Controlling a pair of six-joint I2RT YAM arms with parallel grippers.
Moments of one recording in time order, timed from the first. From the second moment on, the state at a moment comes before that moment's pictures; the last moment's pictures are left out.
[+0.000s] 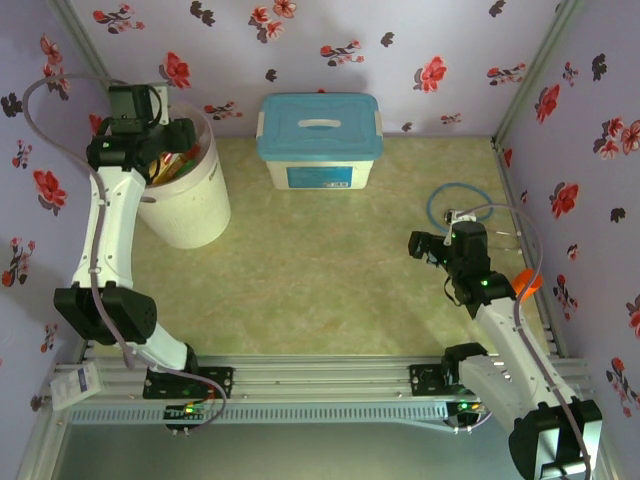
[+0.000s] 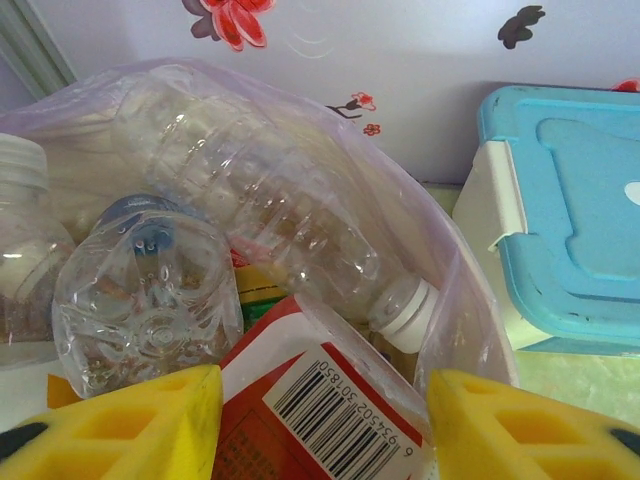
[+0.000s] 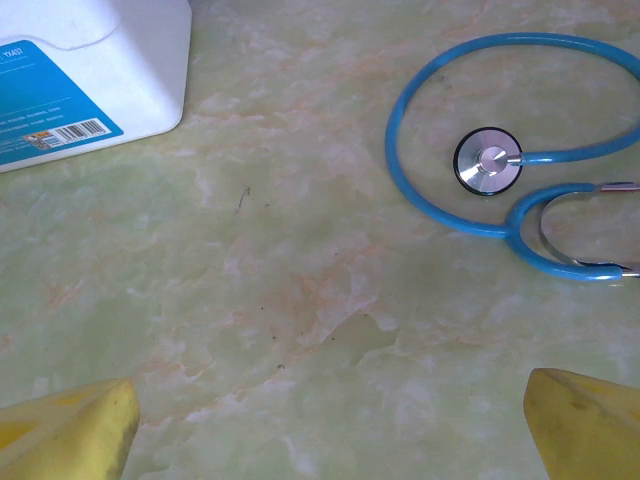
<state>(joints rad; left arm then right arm) -0.03 1.58 1.83 -0.85 -0.01 -0.07 0.17 0.82 0.59 -0.40 0.06 0.30</state>
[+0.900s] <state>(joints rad) -0.44 1.17 1.50 -0.78 -0.21 0.04 0.17 0.84 0.59 -0.40 0.06 0.30</state>
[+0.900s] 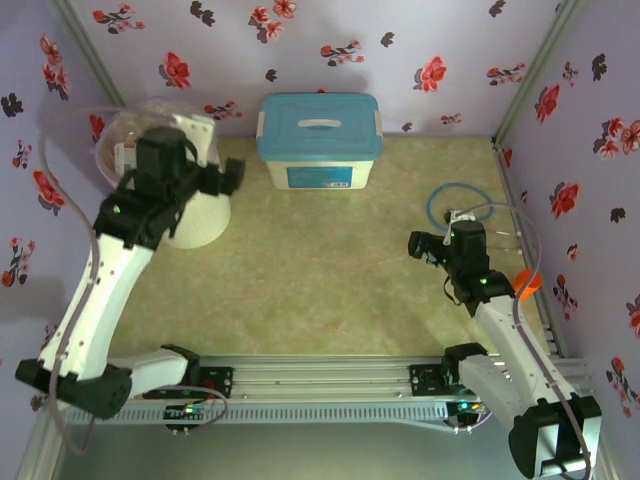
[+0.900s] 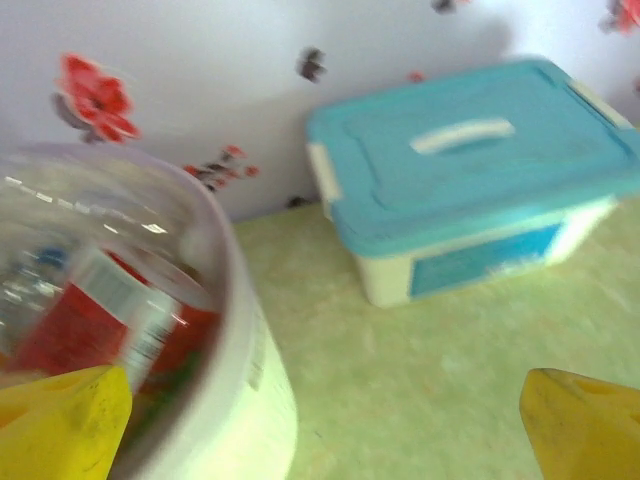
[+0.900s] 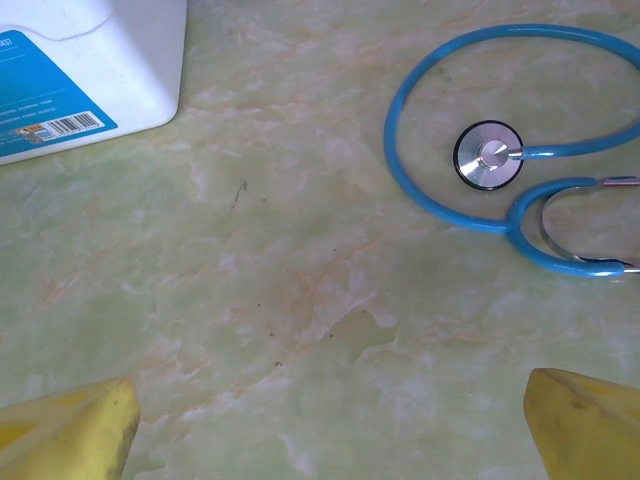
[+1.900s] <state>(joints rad) -0.20 1.00 0.36 0.20 -0.49 -0.07 0.17 1.12 0.38 0.12 0.40 0.15</state>
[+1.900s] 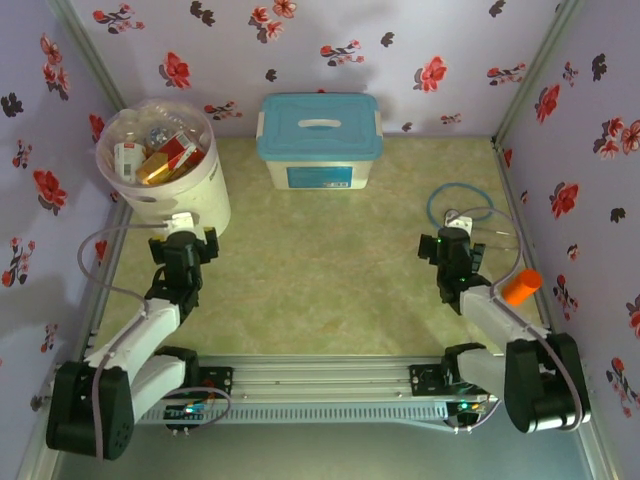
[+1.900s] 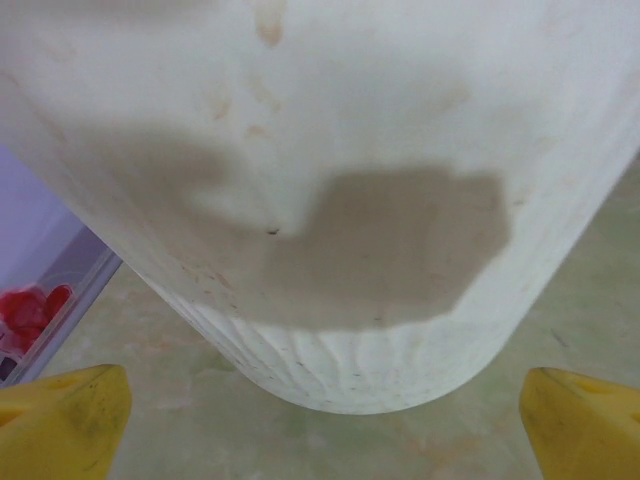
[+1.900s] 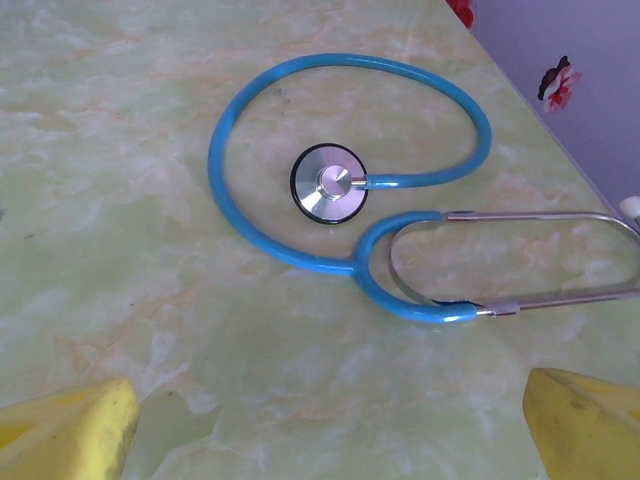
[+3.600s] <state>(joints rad) -0.06 1.54 0.35 0.82 -0.30 0.01 0.06 1.56 0.35 0.85 0.36 0.12</state>
